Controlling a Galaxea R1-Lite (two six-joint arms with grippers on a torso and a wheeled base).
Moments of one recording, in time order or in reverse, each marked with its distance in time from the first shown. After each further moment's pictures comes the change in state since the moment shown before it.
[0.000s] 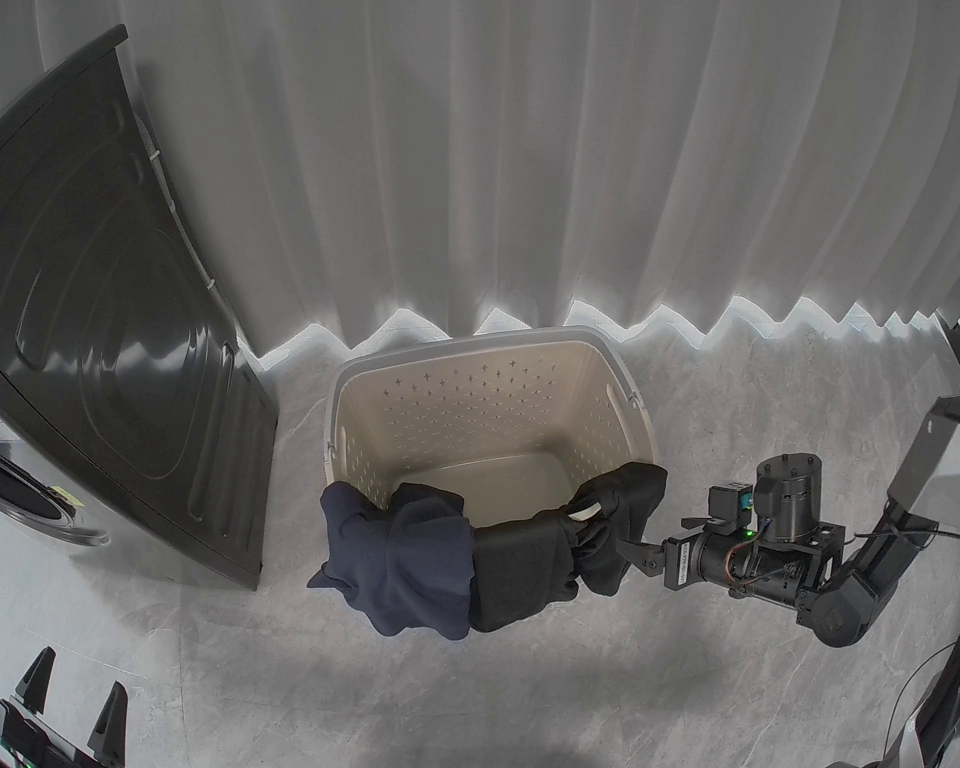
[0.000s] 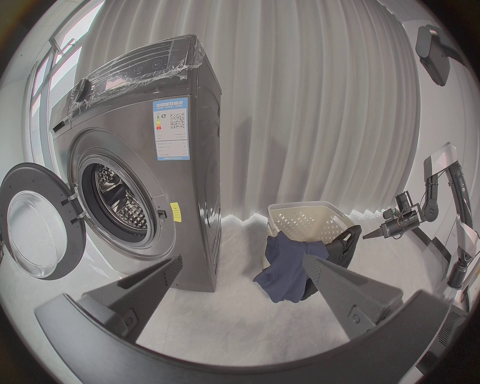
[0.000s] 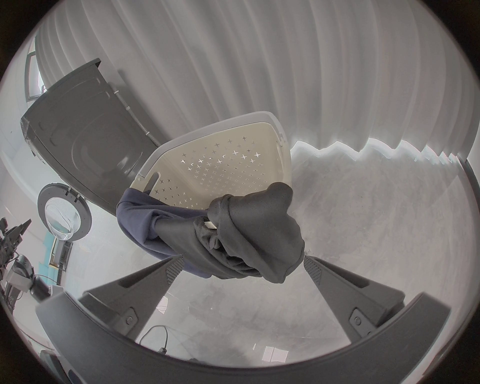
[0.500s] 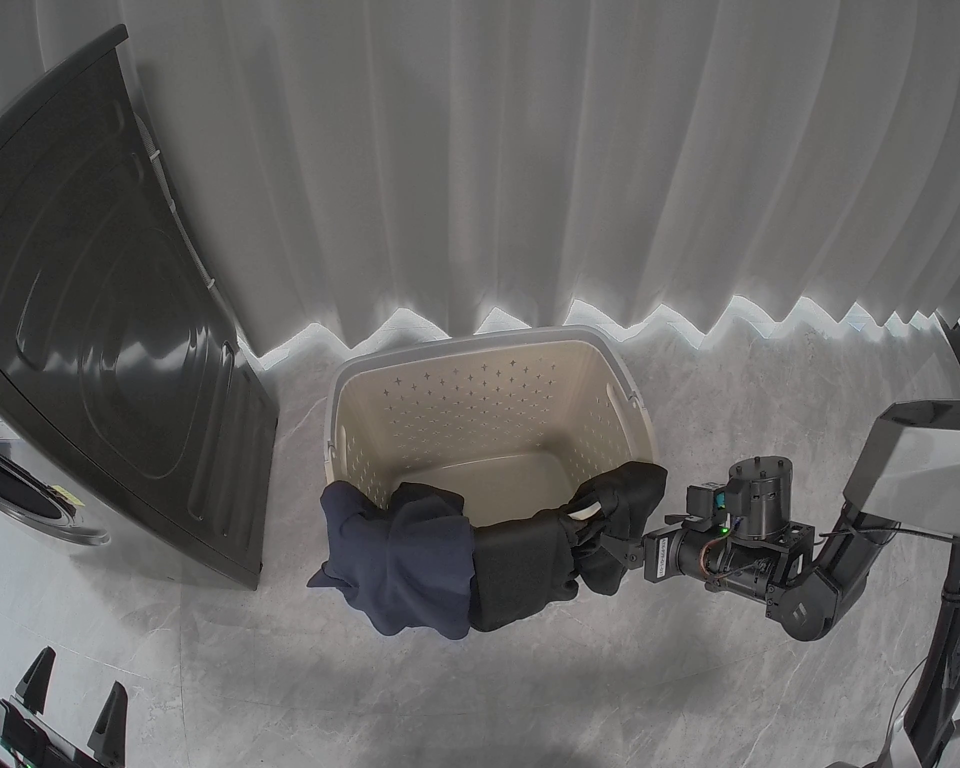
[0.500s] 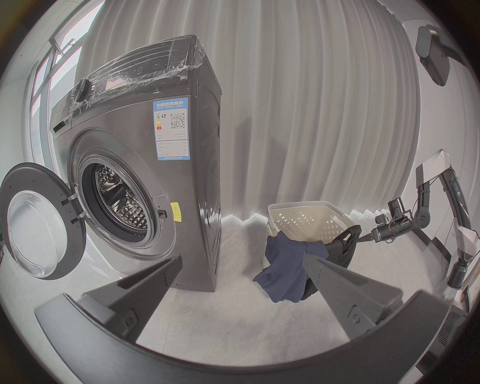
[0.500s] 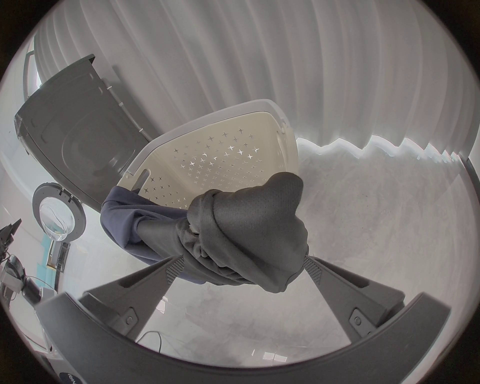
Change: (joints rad) left arm 0.000 0.000 0.000 0.000 0.000 0.000; right arm -0.011 0.134 -0.091 -0.053 0.002 -0.002
